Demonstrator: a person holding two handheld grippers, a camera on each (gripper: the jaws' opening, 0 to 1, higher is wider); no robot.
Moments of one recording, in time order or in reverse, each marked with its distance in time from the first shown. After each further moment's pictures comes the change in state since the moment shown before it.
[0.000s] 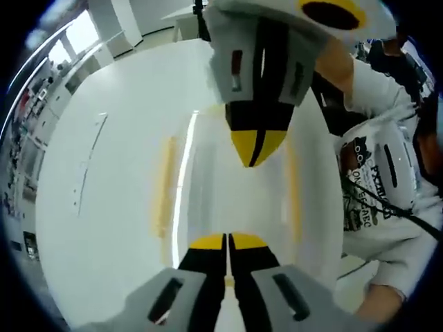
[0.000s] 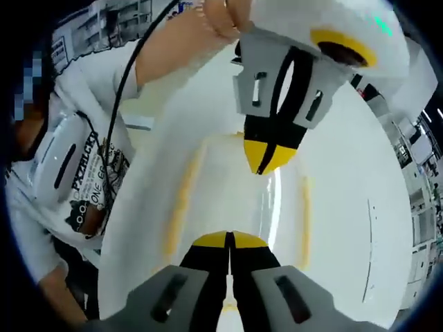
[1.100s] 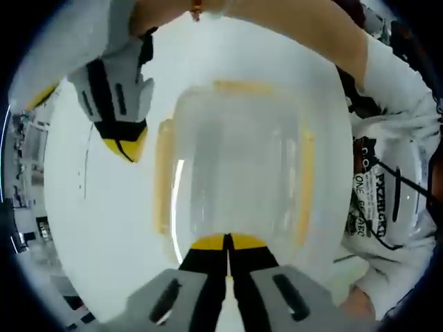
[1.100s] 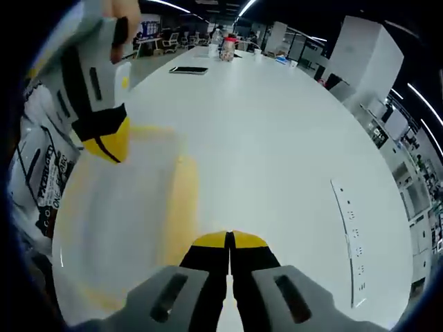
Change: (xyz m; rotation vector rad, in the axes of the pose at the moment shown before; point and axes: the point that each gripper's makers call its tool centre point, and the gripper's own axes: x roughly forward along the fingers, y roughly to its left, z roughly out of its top) left arm 0.002 -0.016 0.005 -0.009 0.282 0.077; right arm 0.018 -0.123 -0.024 0.130 -0.075 -0.144
